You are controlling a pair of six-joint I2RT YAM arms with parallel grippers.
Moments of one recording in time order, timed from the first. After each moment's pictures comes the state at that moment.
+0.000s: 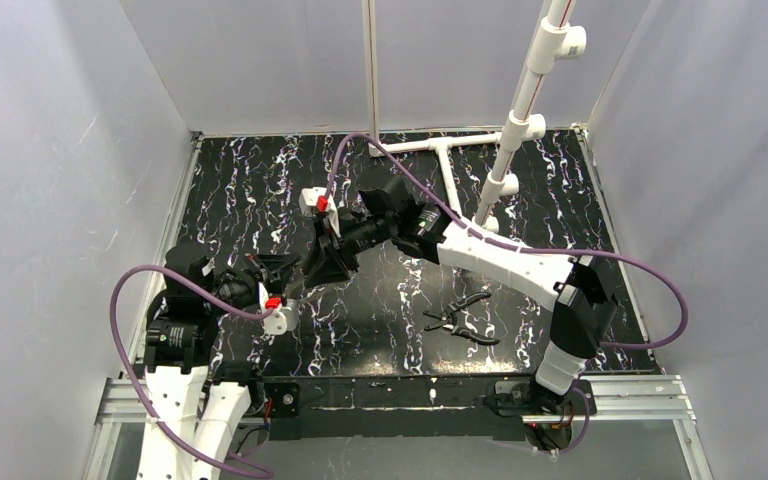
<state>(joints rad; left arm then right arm) -0.04 0.54 0.85 -0.79 0.96 1.47 1.02 1.71 1.51 -0.13 -0.93 -0.07</state>
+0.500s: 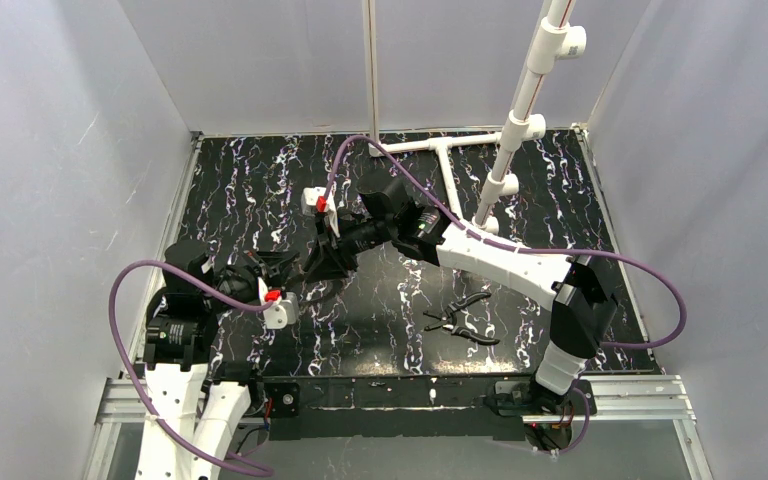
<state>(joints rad) -0.04 0.56 0.86 -0.77 0.94 1.42 1.02 1.71 1.48 -0.11 -0.85 -0.06</state>
